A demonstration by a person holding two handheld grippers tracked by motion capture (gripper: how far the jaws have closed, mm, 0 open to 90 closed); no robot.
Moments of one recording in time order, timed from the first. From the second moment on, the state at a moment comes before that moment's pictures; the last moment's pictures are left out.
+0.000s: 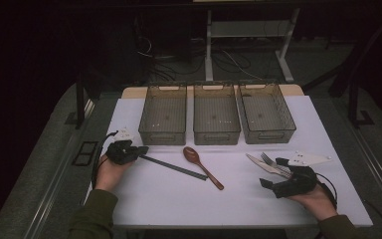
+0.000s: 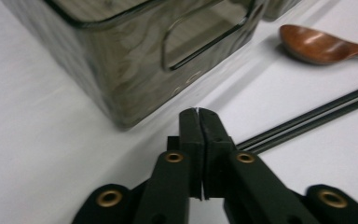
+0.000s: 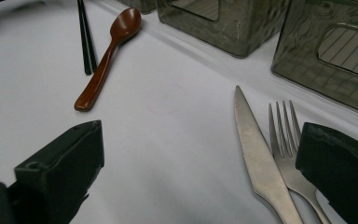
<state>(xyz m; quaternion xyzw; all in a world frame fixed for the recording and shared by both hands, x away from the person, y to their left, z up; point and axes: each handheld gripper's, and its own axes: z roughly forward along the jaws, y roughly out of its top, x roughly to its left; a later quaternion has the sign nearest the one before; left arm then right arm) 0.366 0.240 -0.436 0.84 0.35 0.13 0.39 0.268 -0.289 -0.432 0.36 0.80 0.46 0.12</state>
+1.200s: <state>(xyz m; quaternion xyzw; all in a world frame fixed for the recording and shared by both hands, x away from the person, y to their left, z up) 0.365 0.243 -0.441 0.87 0.36 0.13 0.33 0.267 -0.291 -0.432 0.37 0.80 0.46 0.12</state>
